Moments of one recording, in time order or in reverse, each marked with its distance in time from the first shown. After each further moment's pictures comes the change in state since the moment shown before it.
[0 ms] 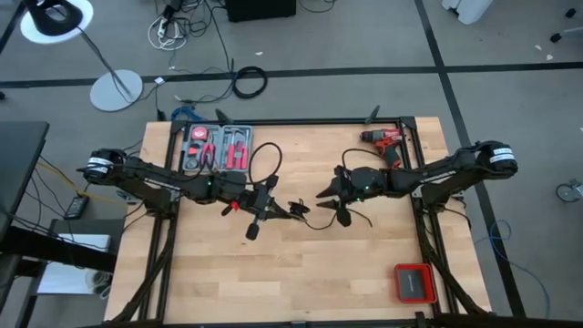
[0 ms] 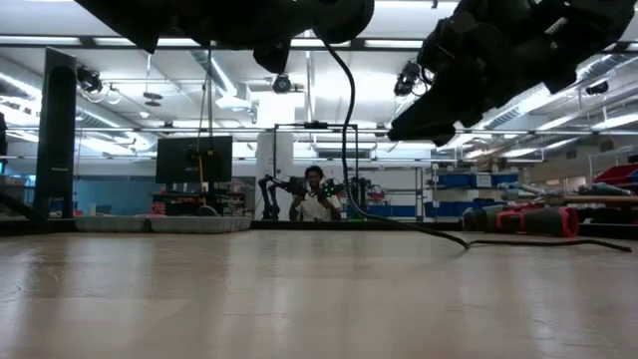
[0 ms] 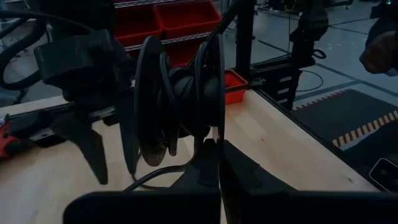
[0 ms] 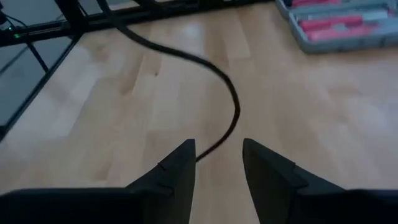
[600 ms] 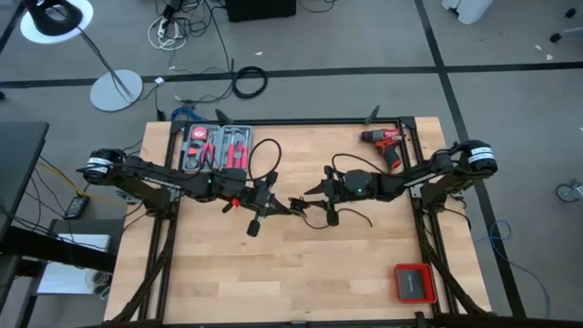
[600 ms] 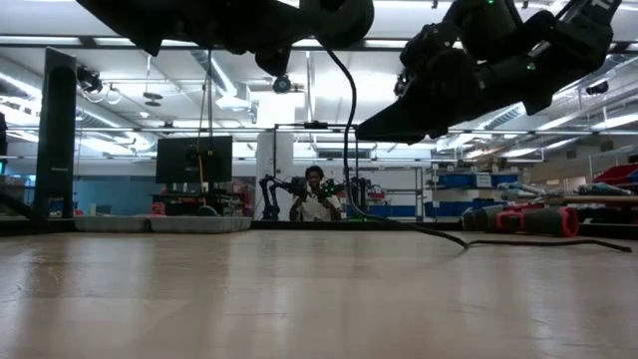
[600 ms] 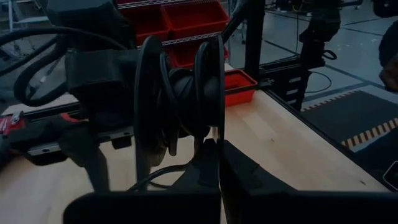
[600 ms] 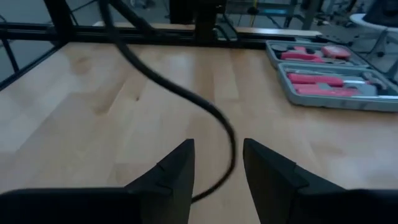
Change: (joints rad) left arm 0.026 0.000 0.000 0.003 -0.001 0.002; right arm -0.003 0.198 0.012 0.317 0.045 -0.165
